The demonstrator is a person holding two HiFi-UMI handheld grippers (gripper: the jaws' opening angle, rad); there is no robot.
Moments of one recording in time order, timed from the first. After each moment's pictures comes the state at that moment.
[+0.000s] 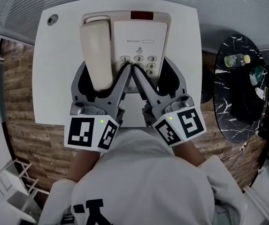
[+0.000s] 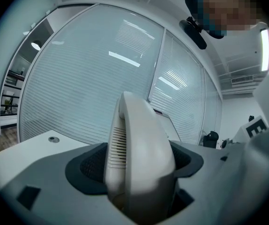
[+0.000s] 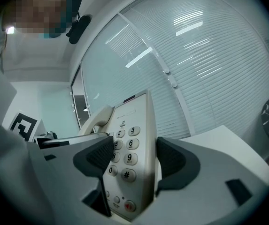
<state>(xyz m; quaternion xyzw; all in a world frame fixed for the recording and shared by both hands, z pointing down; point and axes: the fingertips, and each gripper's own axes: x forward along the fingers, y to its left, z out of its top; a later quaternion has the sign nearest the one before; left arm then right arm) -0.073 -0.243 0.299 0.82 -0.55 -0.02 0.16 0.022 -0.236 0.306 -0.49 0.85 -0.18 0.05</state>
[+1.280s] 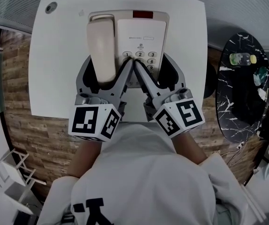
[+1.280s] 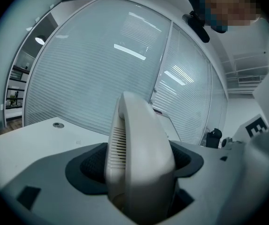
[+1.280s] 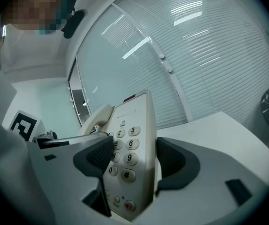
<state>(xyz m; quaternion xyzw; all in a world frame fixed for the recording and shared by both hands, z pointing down) -0.072 -0.242 0.354 0.80 -0.56 0.00 0.21 0.022 -0.237 0.360 -0.48 0.85 -0.23 0.01</state>
